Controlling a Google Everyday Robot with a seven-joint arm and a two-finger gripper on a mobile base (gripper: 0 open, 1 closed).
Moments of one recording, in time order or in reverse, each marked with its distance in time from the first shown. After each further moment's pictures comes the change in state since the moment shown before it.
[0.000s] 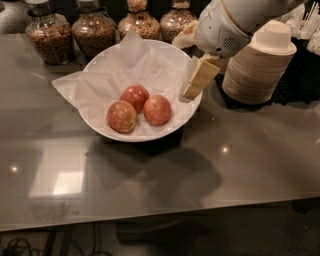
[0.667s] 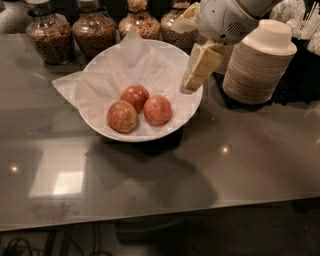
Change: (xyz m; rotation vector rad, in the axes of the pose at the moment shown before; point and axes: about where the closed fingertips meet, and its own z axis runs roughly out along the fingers) arm -0.018 -0.003 -0.027 0.052 0.018 -0.054
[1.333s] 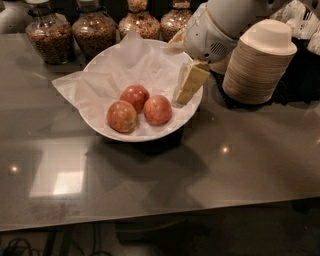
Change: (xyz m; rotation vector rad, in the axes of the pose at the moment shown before) arm 0.012 0.010 0.049 -0.108 0.001 0.029
